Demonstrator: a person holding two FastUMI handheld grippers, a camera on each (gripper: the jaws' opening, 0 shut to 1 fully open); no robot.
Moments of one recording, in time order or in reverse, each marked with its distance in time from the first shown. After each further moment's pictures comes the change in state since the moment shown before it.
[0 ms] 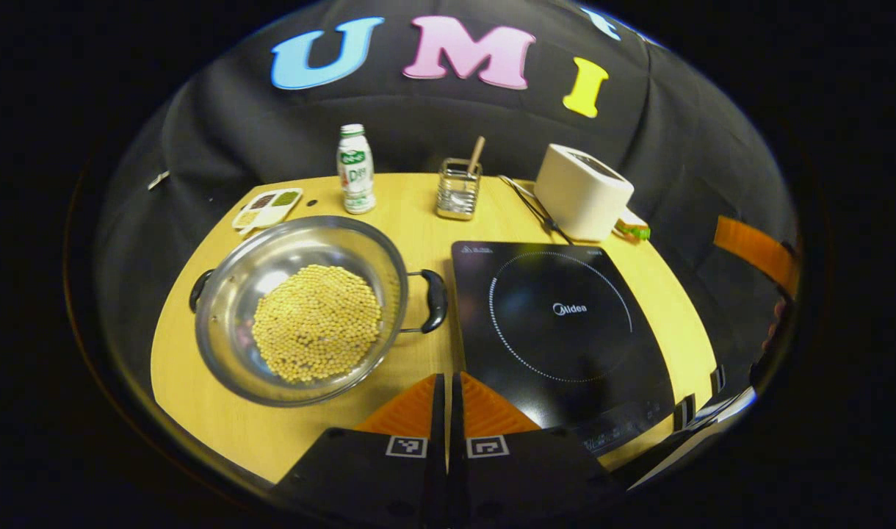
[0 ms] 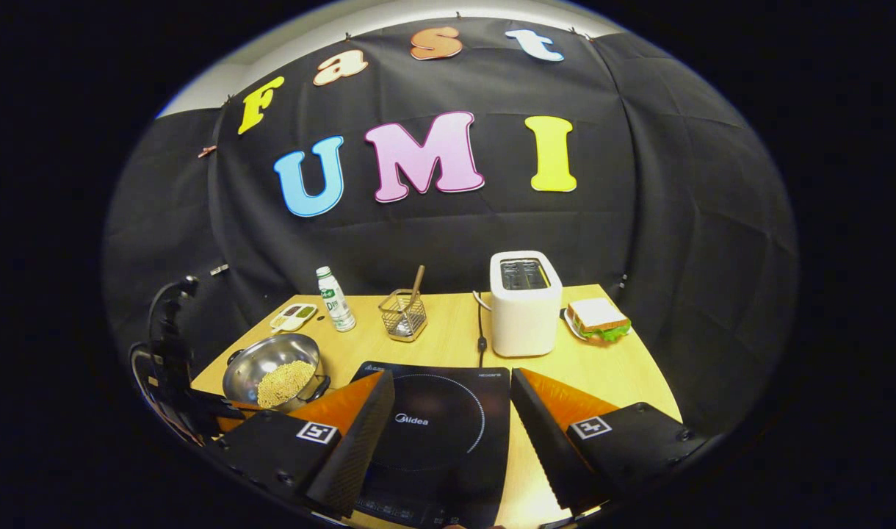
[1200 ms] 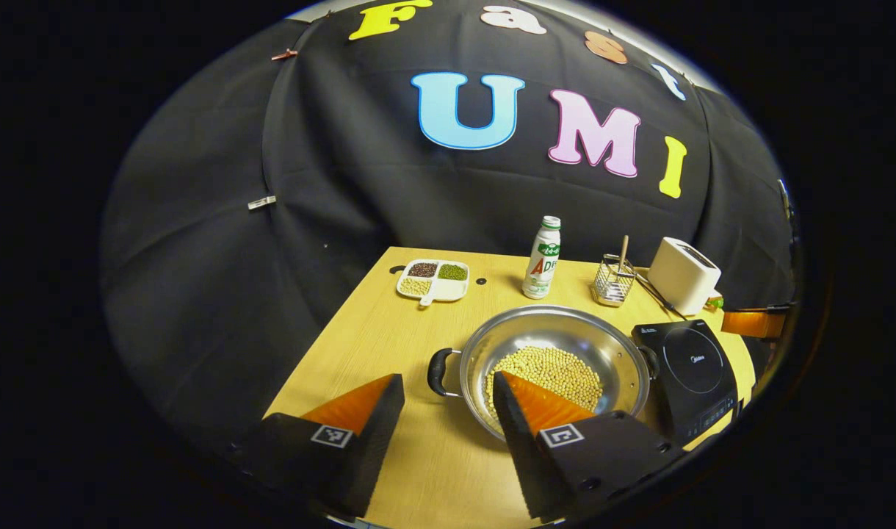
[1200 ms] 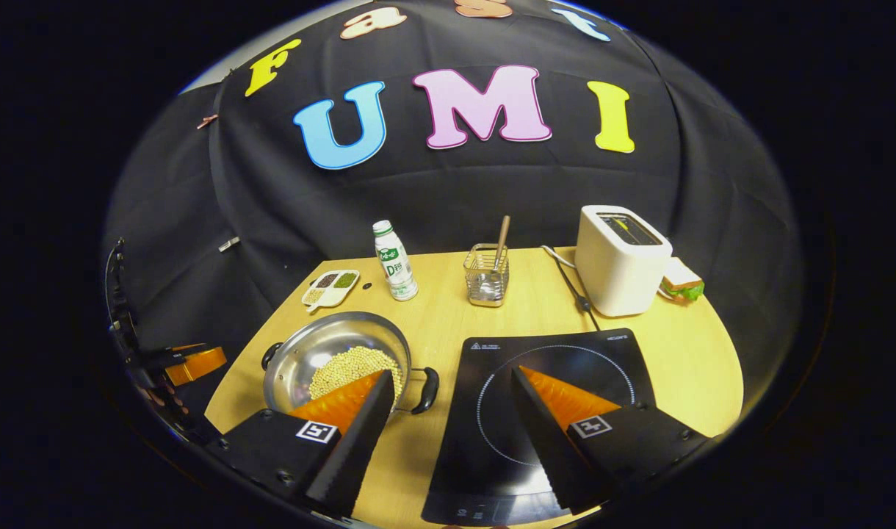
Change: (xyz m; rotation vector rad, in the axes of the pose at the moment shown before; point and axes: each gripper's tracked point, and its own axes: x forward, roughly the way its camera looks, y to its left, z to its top) left arm -0.057 0.286 0.074 -0.046 -0.264 0.154; right arm 0.068 0.187 -0.041 0.038 0.198 0.018
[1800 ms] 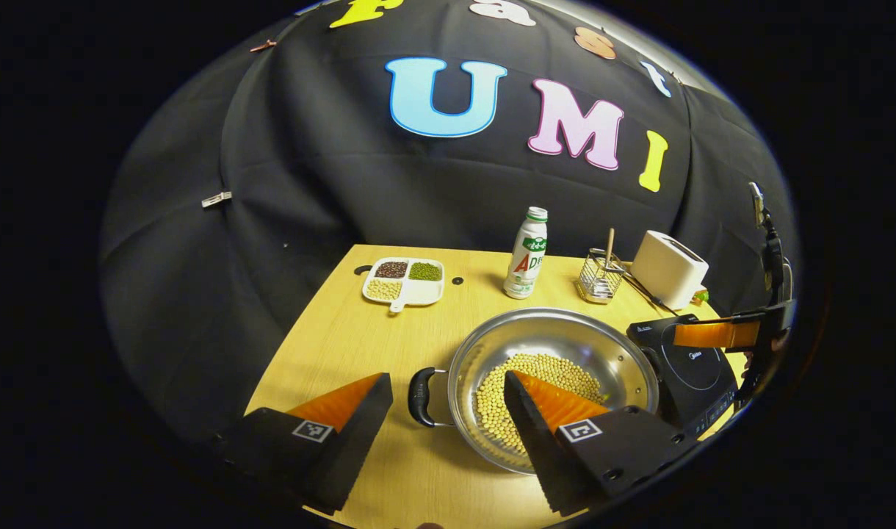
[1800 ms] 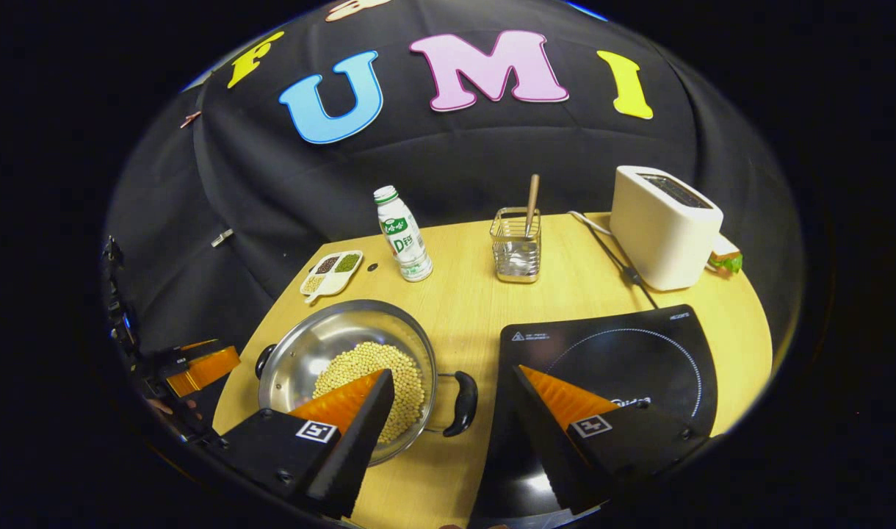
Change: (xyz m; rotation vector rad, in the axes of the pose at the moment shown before) left arm 0.063 -0.004 0.001 0.052 0.018 -0.118; right arm 0.076 0.031 -0.032 0.064 0.122 0.031
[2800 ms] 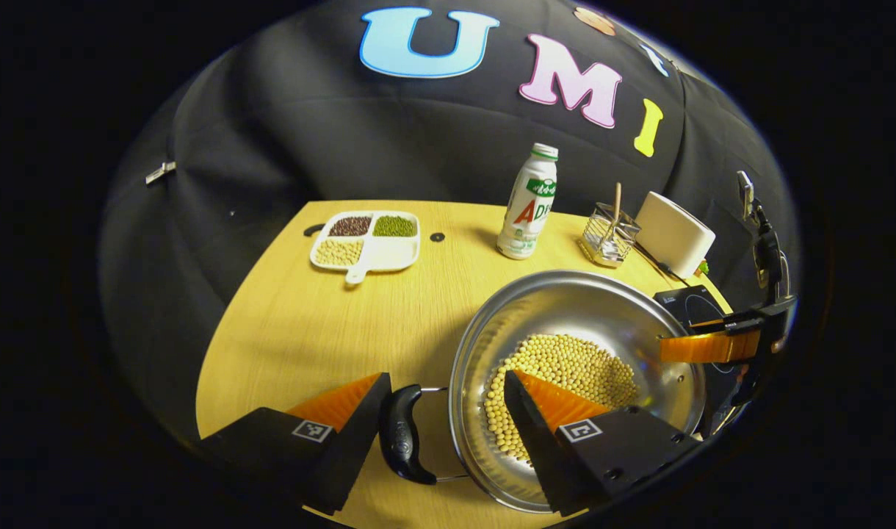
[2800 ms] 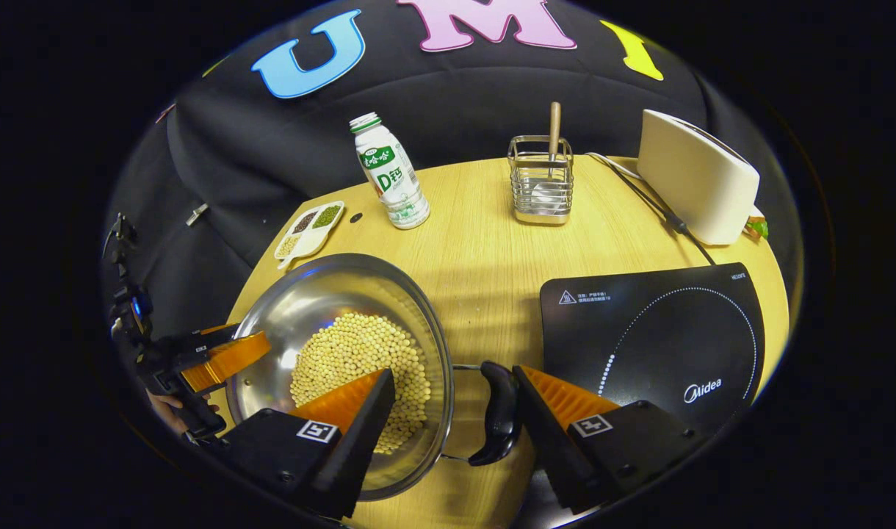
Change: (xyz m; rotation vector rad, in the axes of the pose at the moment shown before) left arm 0.104 0.001 -0.047 0.006 0.177 -0.121; right arm 0.074 0.008 -0.045 0.018 0.168 -0.052
